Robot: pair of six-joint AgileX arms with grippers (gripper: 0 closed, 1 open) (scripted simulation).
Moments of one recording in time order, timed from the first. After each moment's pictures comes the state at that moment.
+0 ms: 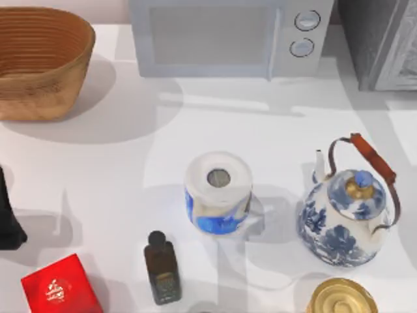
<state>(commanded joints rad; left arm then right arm) 0.00 0.00 0.00 0.00 0.00 0.00 0.17 1.74 2.30 -0.55 0.21 0.03</state>
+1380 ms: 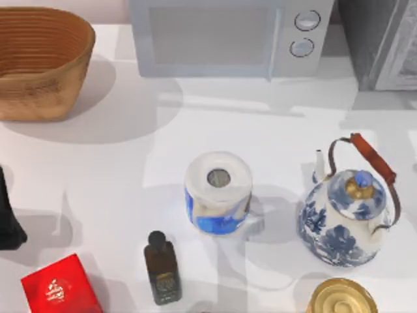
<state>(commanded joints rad) 0.00 0.00 0.00 0.00 0.00 0.00 0.17 0.98 1.47 -0.49 0.19 0.02</state>
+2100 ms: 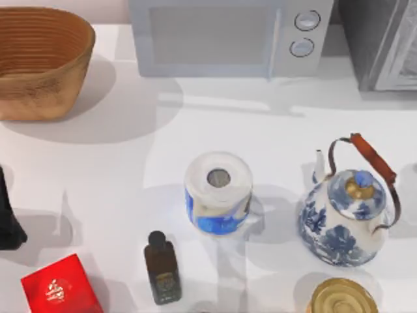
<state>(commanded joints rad) 0.00 0.00 0.00 0.00 0.00 0.00 0.03 0.15 0.16 -0.08 0.03 0.00</state>
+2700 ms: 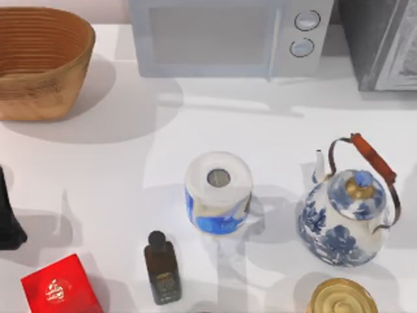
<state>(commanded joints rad) 0.00 0.00 0.00 0.00 0.00 0.00 0.00 0.01 0.00 0.00 0.00 0.00</state>
